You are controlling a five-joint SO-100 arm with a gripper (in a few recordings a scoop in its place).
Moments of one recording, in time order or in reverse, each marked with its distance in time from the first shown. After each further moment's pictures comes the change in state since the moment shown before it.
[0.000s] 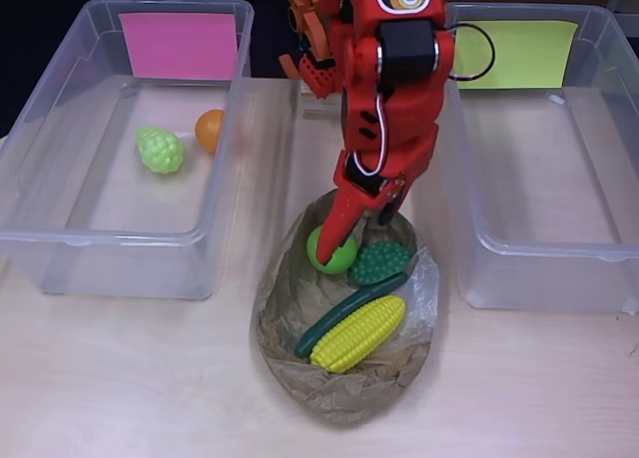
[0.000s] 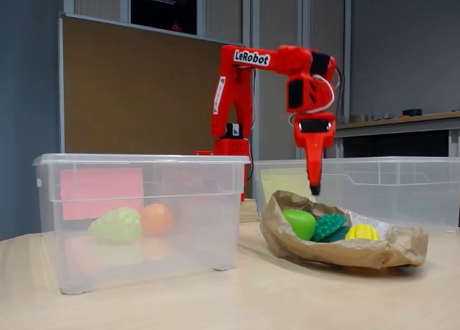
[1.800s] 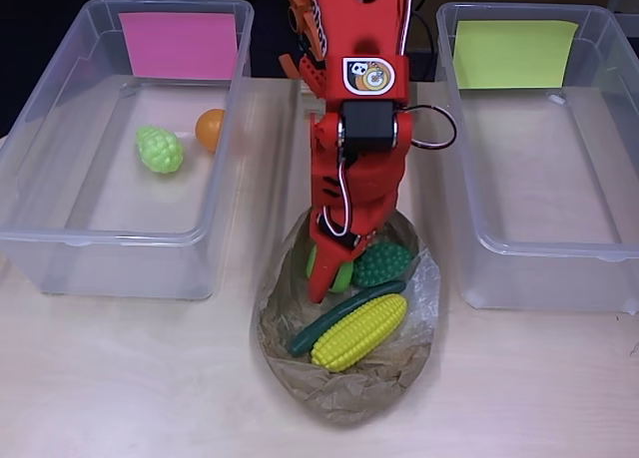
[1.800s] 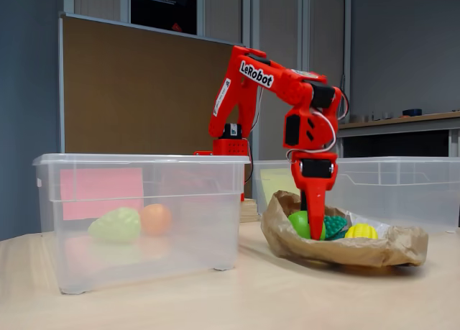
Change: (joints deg) arm 5.8 -17.6 -11.6 -2.5 -15.9
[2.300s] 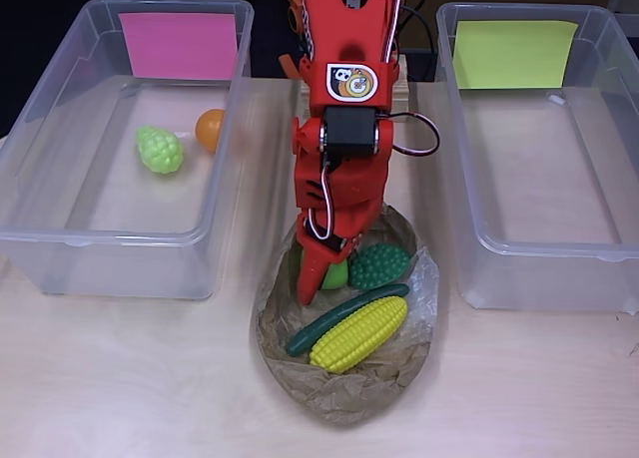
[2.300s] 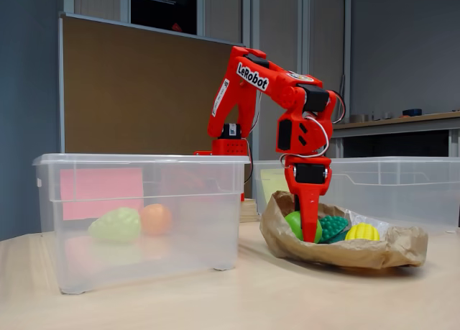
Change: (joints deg) arm 2.5 -1.8 -0.4 0.4 -2.9
